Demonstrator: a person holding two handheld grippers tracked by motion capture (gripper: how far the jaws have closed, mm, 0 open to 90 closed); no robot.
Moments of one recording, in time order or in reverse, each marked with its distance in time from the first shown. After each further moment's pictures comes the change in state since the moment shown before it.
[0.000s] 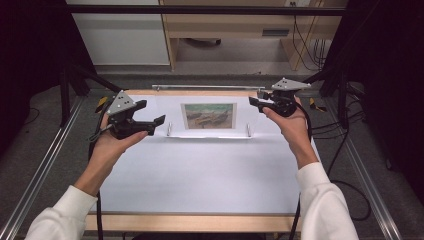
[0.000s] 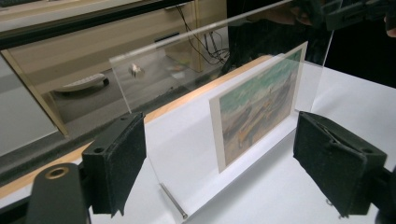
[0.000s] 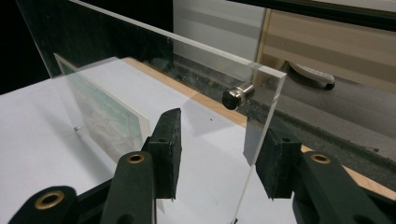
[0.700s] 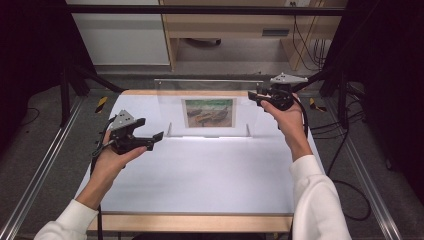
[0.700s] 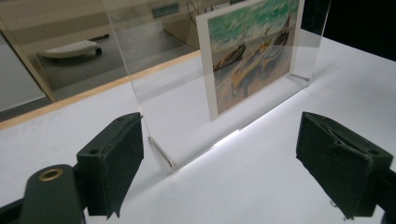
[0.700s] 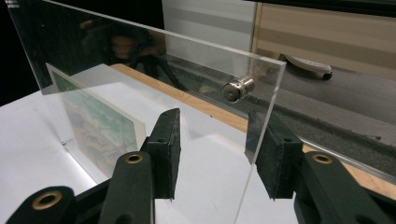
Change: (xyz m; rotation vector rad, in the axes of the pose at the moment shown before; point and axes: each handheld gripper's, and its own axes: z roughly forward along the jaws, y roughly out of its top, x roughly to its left) left arm -0.002 -0.053 0.005 0.073 -0.011 -0.081; right arm -0.014 0.005 0.018 0.010 -0.024 0.067
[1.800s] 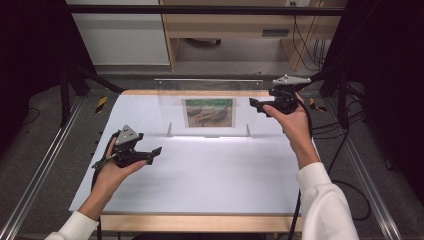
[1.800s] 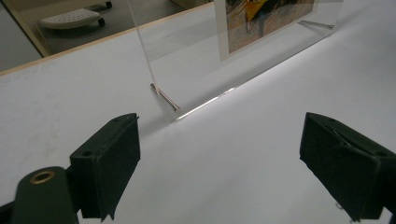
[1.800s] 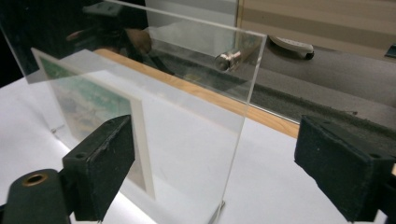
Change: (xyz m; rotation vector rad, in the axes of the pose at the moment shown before) left arm 0.000 -0.049 0.011 0.101 0.030 0.006; right arm 0.007 0.001 -0.018 0.078 -0.076 0.022
